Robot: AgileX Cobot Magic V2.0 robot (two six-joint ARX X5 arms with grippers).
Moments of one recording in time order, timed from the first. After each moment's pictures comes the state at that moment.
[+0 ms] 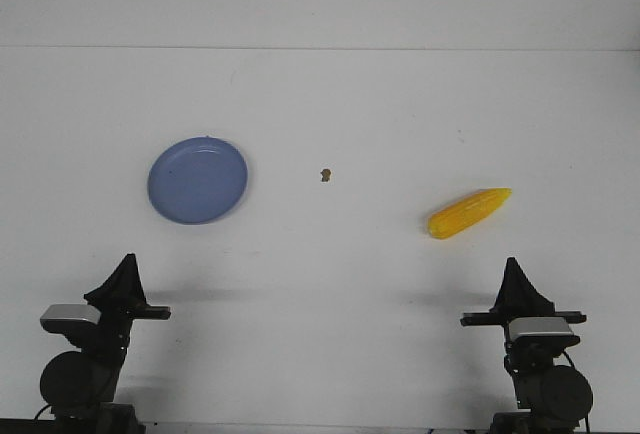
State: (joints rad) left arm -0.06 0.03 0.15 0.06 -0.03 -0.20; right arm 0.03 0.00 0.08 0.05 -0.03 0.06
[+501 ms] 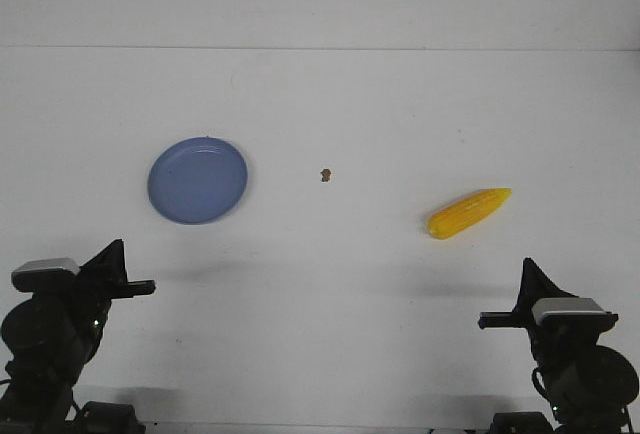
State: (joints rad) left arm -0.06 0.48 0.72 -0.42 -0.03 -0.22; right arm 0.03 0.27 0.57 -0.47 -0.02 0.07
